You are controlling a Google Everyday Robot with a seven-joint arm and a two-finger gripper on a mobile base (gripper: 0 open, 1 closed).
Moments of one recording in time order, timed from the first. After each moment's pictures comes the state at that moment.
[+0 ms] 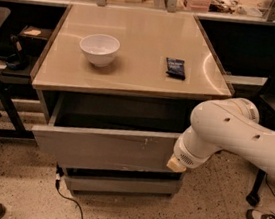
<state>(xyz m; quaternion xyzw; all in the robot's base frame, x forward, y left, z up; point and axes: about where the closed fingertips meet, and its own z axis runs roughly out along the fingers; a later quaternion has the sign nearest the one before) 0.477 -0.138 0.663 -0.52 0.85 0.03 0.11</state>
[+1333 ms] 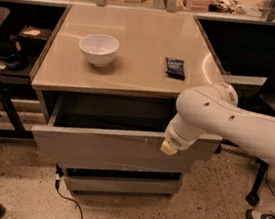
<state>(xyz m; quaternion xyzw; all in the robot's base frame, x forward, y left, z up) 0.536 -0.120 0.657 -0.52 0.85 0.01 0.13</state>
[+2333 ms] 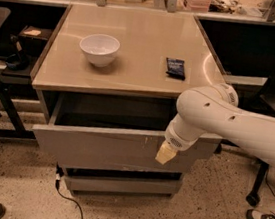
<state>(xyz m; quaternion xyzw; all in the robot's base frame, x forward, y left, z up) 0.536 -0.120 0.657 -0.52 0.85 0.01 0.13</state>
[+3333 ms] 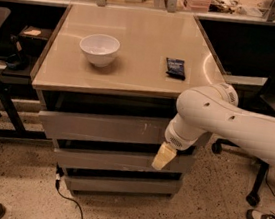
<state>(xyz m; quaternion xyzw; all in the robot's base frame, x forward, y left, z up) 0.536 -0.120 0.657 -0.52 0.85 0.01 0.13</state>
